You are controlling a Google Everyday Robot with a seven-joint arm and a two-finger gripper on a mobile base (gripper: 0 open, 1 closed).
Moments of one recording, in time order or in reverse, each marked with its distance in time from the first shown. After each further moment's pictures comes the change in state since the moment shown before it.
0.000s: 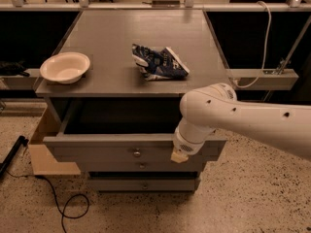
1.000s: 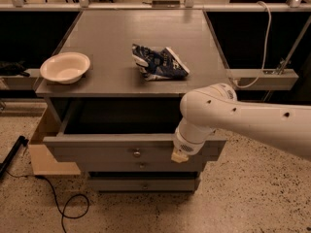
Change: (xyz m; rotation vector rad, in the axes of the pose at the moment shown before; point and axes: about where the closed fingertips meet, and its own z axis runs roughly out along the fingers) arm 0.000 0.000 0.000 0.000 0.000 0.000
